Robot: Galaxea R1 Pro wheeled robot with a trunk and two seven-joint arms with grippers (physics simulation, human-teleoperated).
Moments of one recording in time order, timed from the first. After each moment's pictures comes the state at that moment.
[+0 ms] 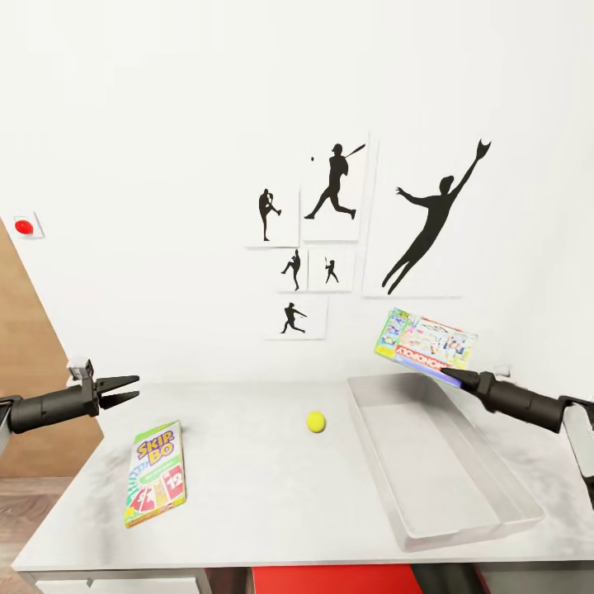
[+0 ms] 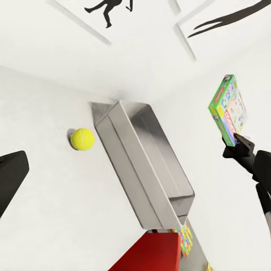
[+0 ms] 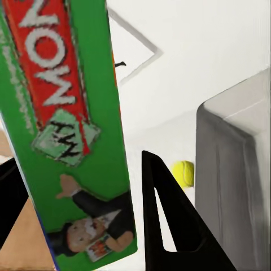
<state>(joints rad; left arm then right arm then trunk) -0.81 0.51 0.36 -0.63 -0.04 0.88 -1.55 -0.64 -0.39 -0.40 -1.04 -0.41 1.04 0.89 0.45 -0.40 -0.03</state>
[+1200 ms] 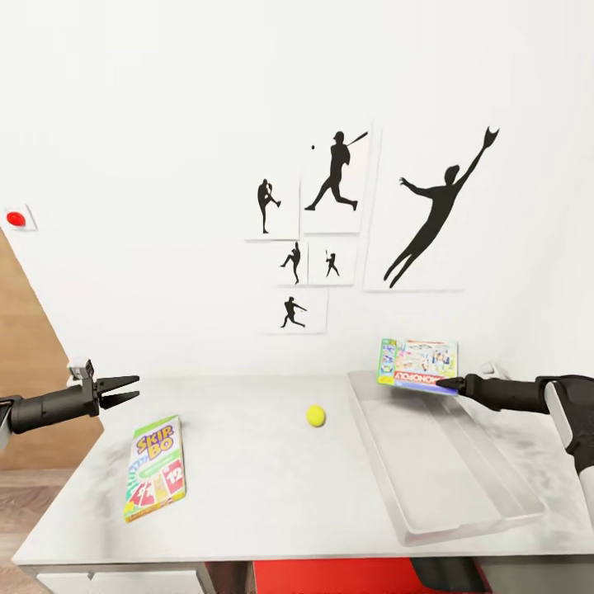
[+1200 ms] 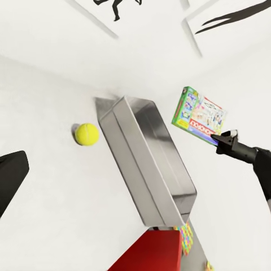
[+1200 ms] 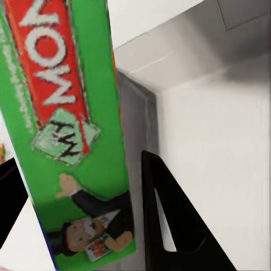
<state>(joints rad) -0.81 0.51 0.36 -0.63 -0.04 0.88 -1.55 -0.79 -0.42 -0.28 -0.88 -0.03 1.04 0.88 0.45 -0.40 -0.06</state>
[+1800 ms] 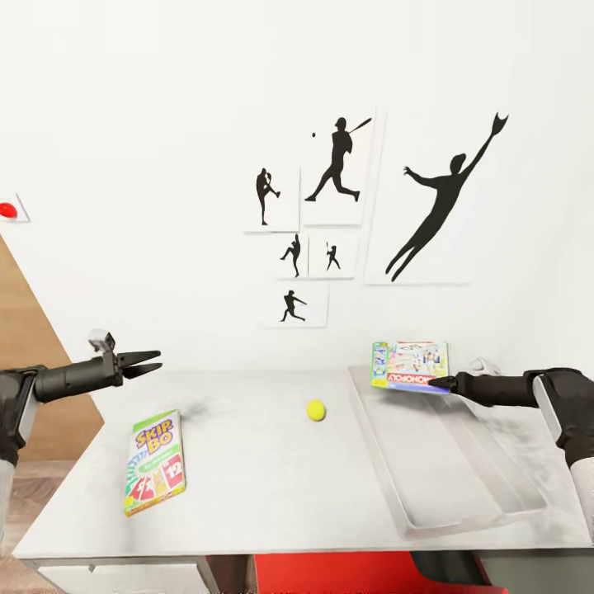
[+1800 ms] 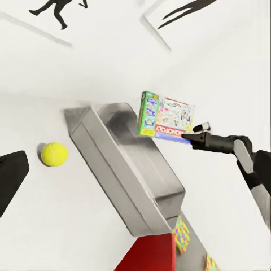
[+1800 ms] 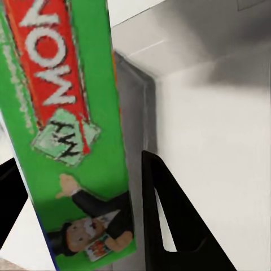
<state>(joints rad) -0.82 0.40 0.35 -0.91 -0.04 0.99 -1.57 -0.82 -0.41 -0.21 -0.88 -0.02 1.04 0.88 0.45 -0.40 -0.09</state>
